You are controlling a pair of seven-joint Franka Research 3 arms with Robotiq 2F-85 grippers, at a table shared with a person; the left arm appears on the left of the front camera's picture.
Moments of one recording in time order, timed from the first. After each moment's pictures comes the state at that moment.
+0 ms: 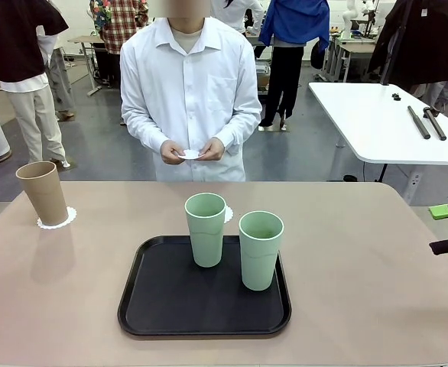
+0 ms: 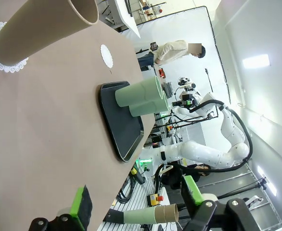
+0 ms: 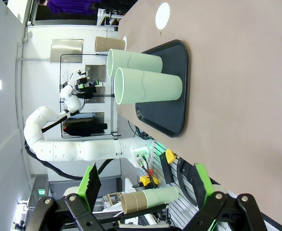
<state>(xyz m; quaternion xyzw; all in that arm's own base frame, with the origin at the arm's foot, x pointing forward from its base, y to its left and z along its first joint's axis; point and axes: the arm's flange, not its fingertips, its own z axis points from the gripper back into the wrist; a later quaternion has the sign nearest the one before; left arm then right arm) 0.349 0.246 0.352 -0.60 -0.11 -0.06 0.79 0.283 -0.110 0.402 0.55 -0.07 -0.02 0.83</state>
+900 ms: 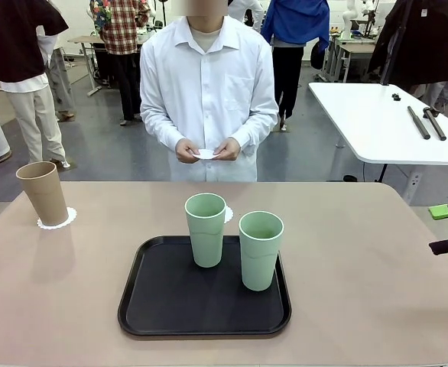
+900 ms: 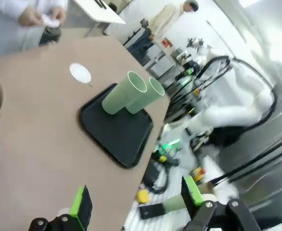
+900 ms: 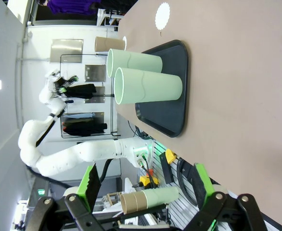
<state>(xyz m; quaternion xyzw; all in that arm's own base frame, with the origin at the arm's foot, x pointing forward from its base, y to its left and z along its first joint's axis) 0.355 0.168 0.505 -0.48 -0.21 -0.28 0.80 0.283 -0.110 0.402 0.55 -0.07 -0.02 0.83</state>
